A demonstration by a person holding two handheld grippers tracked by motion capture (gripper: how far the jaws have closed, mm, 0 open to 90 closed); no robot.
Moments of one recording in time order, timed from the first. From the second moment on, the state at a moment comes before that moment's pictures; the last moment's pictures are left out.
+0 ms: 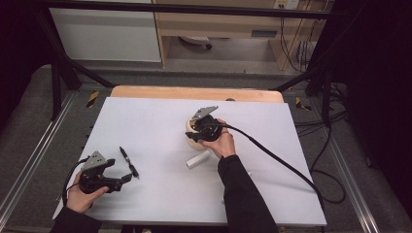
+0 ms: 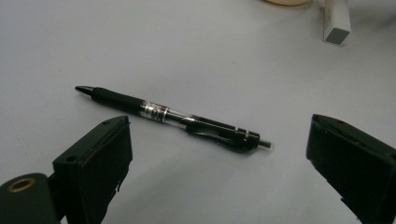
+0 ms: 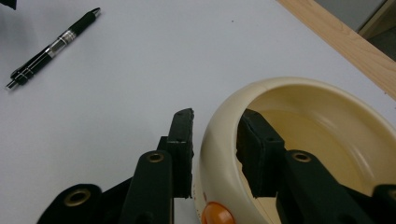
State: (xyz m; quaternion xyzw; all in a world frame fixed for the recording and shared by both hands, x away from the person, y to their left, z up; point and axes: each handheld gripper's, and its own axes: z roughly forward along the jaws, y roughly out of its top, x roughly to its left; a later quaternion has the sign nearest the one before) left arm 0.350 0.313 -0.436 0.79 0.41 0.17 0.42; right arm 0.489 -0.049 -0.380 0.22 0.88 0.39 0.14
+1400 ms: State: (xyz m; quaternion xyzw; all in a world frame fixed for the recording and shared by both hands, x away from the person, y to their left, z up) left arm 0.351 0.306 -0.438 0.80 0.41 0.16 0.40; right arm 0.414 -0.167 -0.388 0.37 0.82 0.42 0.10
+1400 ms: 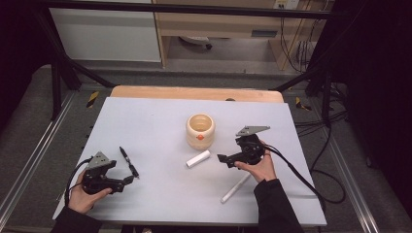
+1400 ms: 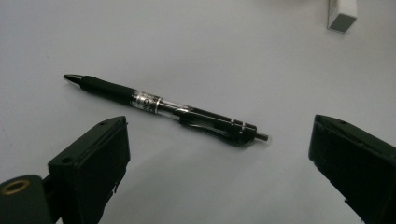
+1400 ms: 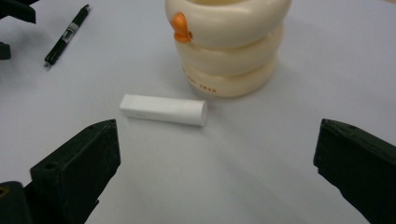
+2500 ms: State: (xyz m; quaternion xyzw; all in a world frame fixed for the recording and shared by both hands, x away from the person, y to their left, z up) left arm 0.361 0.262 -0.421 0.83 0.39 0.15 0.38; right arm 0.369 -0.253 -0.434 0.40 0.80 0.43 0.10
